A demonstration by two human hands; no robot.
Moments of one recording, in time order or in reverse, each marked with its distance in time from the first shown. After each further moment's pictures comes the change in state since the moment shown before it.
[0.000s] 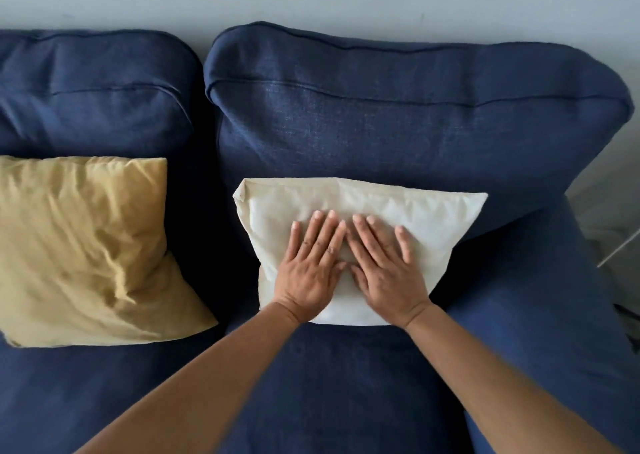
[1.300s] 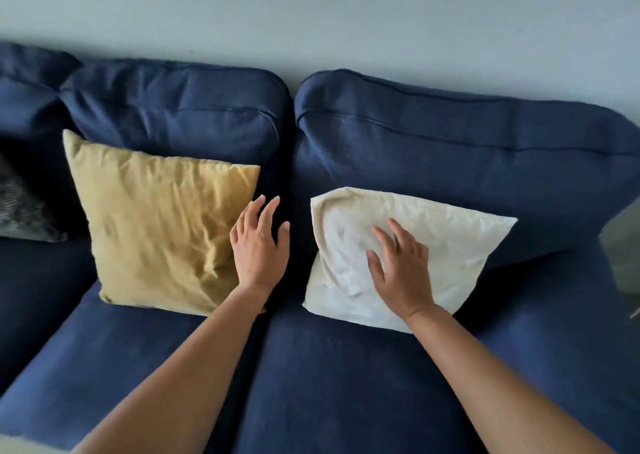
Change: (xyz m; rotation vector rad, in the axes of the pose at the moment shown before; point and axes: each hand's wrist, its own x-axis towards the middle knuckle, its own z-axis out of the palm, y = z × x) left_hand -0.040 -0.090 -0.141 -0.128 0.171 -0.777; right_hand 0.055 -0.066 -0.074 0.422 -0.093 0.269
